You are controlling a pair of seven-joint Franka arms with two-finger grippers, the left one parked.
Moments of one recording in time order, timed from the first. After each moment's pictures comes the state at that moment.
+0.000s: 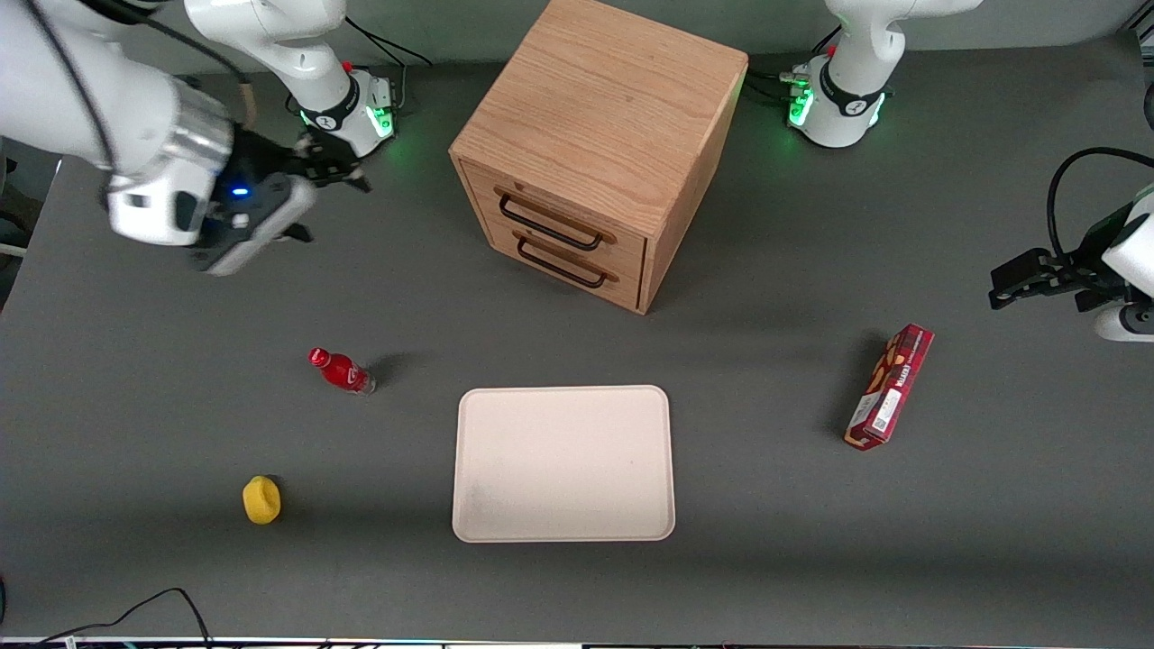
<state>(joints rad) 0.08 0.13 0.30 -1.42 0.30 1.41 -0.18</state>
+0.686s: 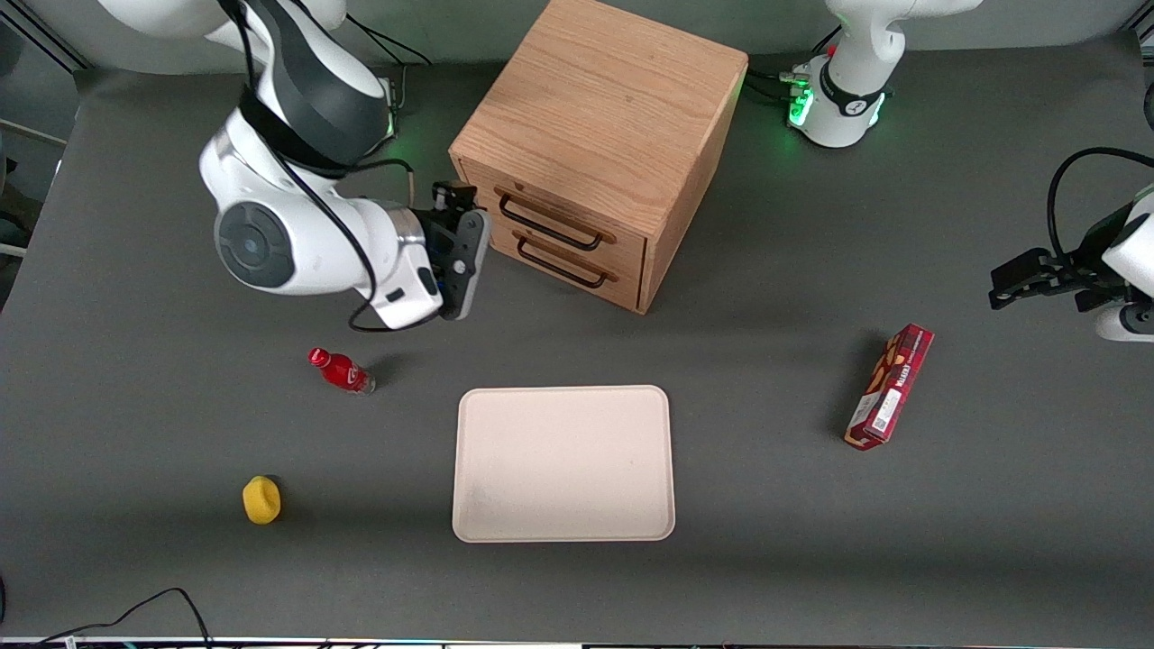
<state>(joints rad) 0.08 0.43 0.50 -1.43 0.32 1.55 -0.61</state>
